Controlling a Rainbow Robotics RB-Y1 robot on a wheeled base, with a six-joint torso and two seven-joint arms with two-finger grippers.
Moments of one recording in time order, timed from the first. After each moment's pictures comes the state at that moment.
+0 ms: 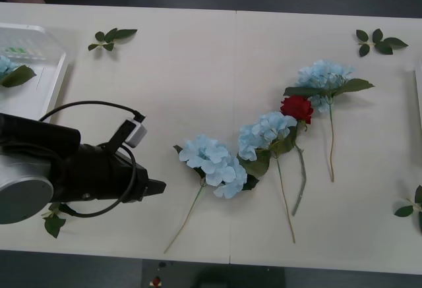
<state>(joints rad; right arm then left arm) -0.50 -0.99 -0.41 -1.02 -0.60 1.34 1.81 -0.17 0.90 -0.47 -2.17 0.92 1.08 -1.37</state>
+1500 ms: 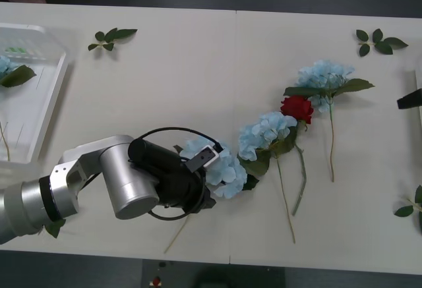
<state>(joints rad) -0.50 -0.74 -0.34 -1.40 -0.86 1.67 1.83 -0.61 0.68 -1.06 -1.75 0.74 0.88 -1.37</state>
